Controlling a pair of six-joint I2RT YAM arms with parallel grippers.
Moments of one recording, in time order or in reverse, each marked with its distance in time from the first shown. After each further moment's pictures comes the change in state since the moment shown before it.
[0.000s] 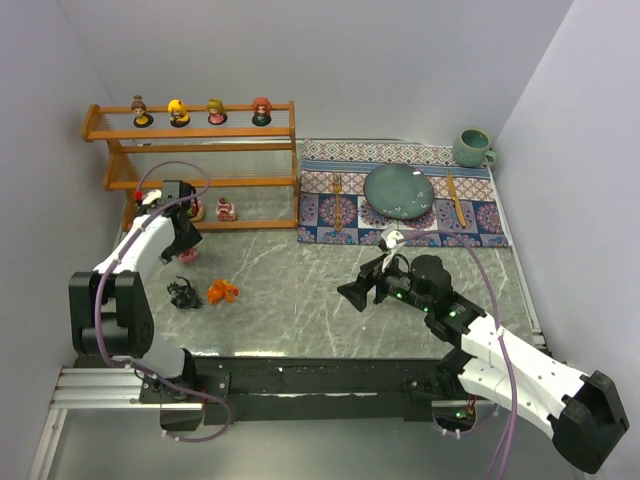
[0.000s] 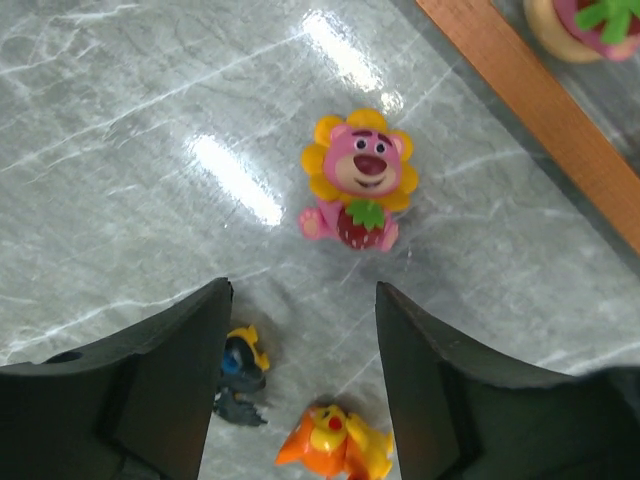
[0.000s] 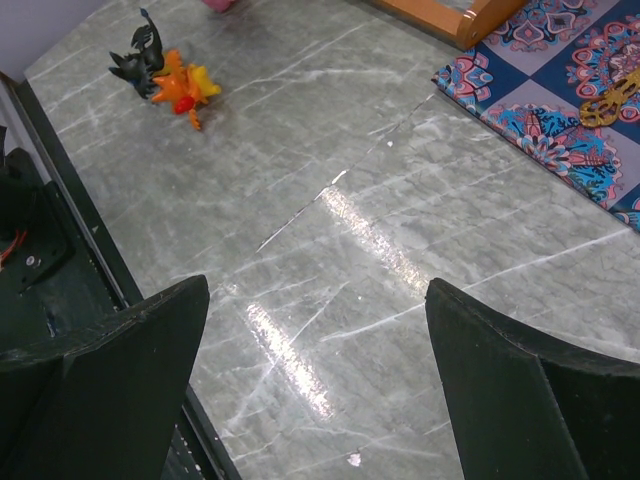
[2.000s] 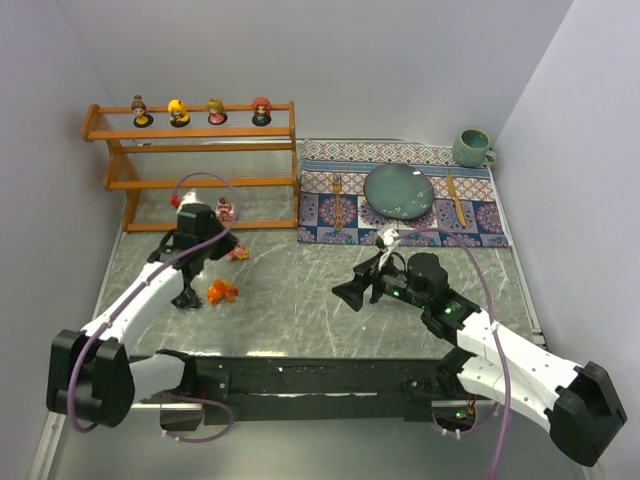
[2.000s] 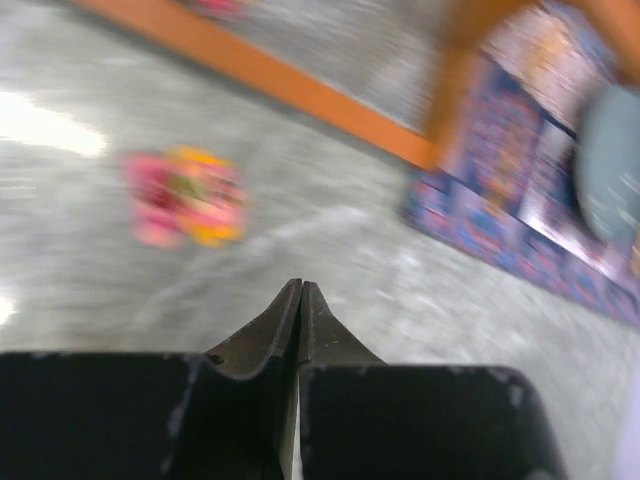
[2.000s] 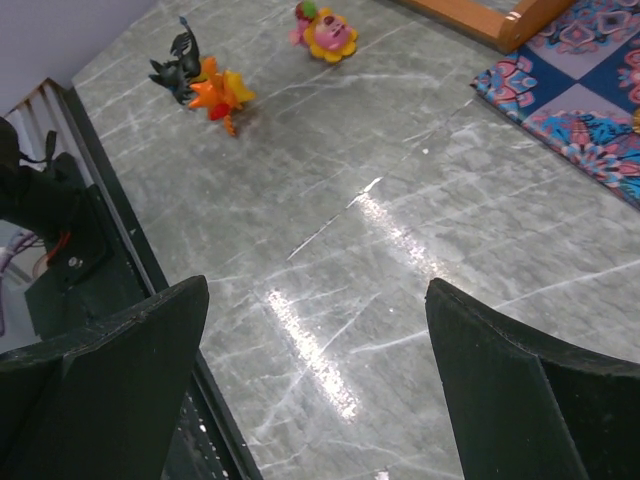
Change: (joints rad) left arm -0.210 -0.326 -0.320 0.470 0.391 -0.084; right arm 0.000 0.047 0.001 0.064 -0.060 0.052
